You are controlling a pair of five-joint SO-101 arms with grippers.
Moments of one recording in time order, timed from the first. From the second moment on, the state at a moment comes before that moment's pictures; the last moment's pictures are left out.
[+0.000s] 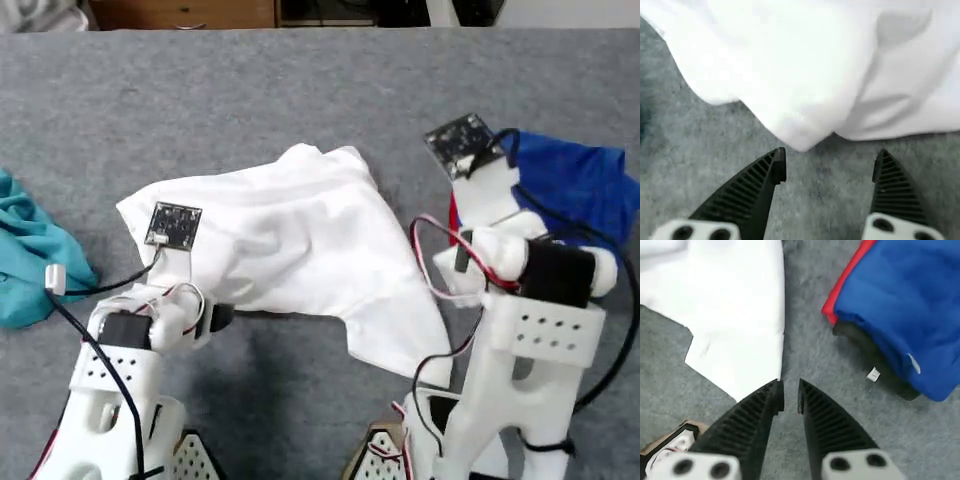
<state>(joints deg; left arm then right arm) 1.6 -60.3 76.6 52.8 -14.5 7.6 -41.5 18.0 100.5 26.6</state>
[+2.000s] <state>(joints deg) -22.6 20.1 9.7 42.0 3.0 -34.1 -43.4 54.7 93.5 72.3</state>
